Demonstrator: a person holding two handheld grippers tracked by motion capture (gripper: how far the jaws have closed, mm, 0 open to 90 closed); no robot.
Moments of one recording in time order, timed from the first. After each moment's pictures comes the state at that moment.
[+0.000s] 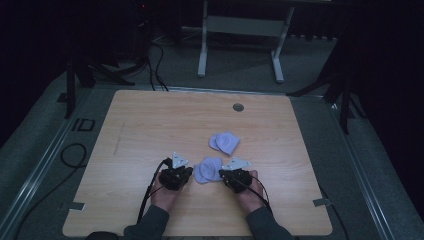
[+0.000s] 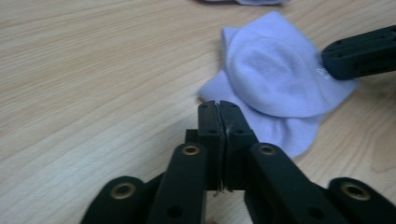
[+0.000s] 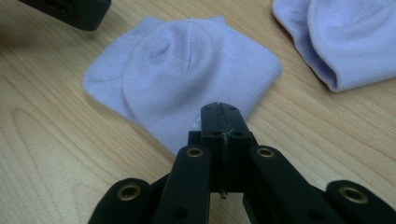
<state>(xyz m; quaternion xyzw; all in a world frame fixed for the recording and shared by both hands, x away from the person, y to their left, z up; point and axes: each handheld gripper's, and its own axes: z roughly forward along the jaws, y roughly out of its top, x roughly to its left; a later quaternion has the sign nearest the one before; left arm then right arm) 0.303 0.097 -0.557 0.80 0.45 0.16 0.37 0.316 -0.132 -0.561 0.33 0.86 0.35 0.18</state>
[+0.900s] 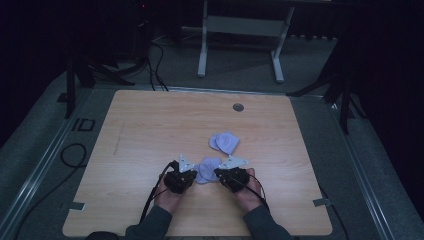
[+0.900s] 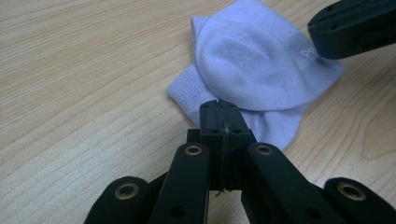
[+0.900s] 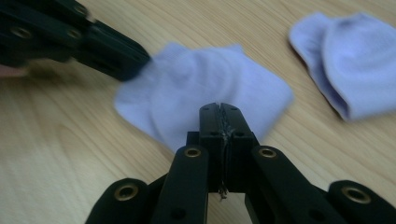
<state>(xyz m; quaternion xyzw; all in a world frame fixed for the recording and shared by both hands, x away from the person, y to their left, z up) 0.300 0.084 -0.563 0.81 0.42 0.16 0.36 0.312 -0.120 -0.545 0.31 0.86 0.36 0.17</state>
